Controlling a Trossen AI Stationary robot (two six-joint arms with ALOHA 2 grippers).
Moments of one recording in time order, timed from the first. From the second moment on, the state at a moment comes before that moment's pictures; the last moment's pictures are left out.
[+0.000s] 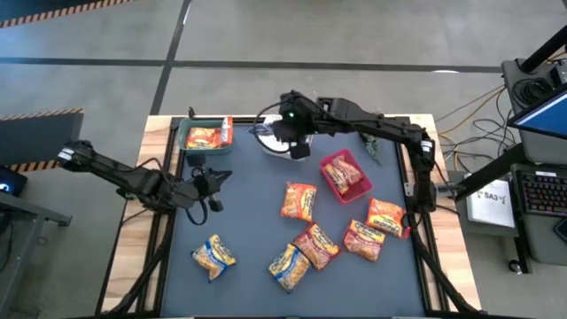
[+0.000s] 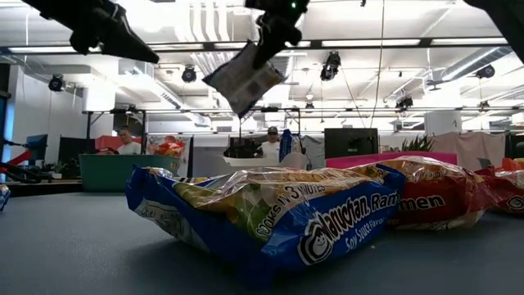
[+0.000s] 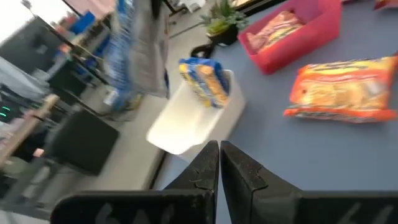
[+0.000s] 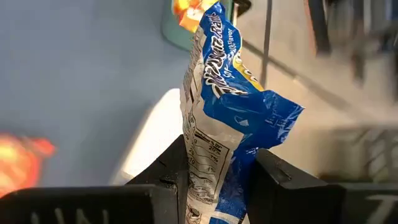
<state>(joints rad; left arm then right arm) -0.36 0.82 0.64 -0.40 -0.91 0.13 -0.26 1.95 2.12 -0.97 0.21 -0.73</state>
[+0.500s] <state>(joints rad) -0.34 0.62 0.63 -0.39 -0.92 0.22 -0.31 2.09 2.12 -0.99 0.32 -1.54</state>
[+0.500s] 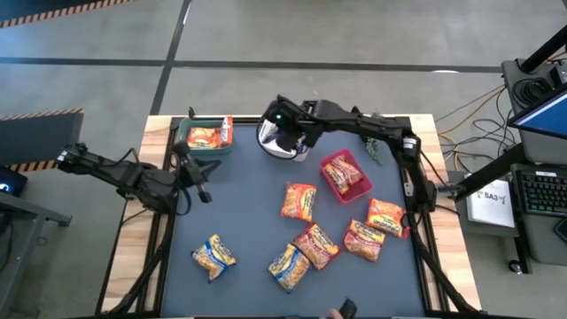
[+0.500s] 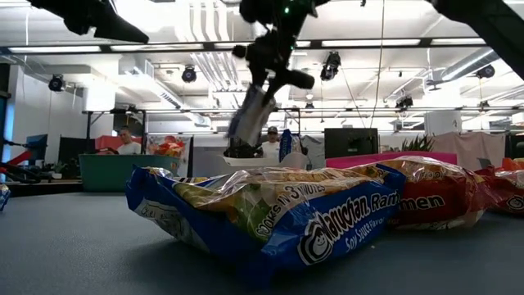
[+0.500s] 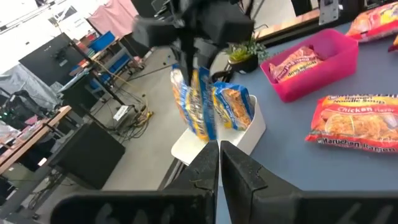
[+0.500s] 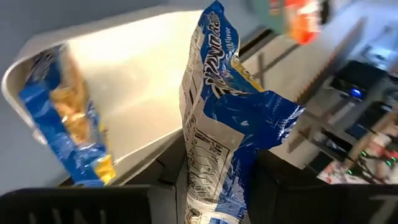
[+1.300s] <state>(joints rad) -0.34 0.61 0.62 -0.40 -0.92 0.23 -0.33 2.16 2.09 -1.11 0.37 -1.74</state>
